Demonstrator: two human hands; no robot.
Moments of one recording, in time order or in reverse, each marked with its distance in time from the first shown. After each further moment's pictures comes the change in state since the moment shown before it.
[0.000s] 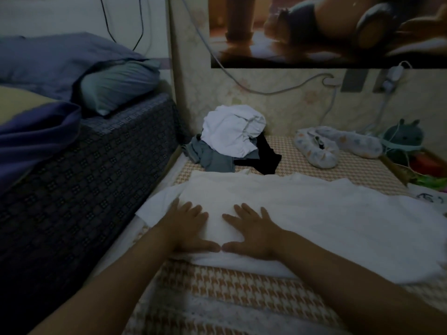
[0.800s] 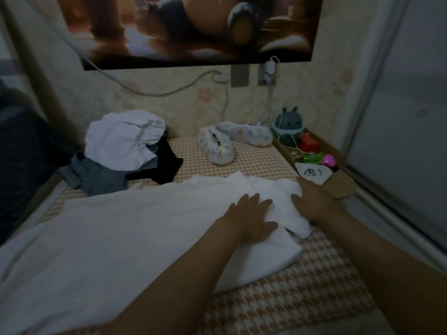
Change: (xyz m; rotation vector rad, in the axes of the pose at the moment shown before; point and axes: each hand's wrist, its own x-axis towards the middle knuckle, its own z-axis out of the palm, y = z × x) left_hand 0.146 0.351 -0.087 -0.313 0.049 0.467; right_hand -0.195 0.336 -0.007 0.352 0.509 0.746
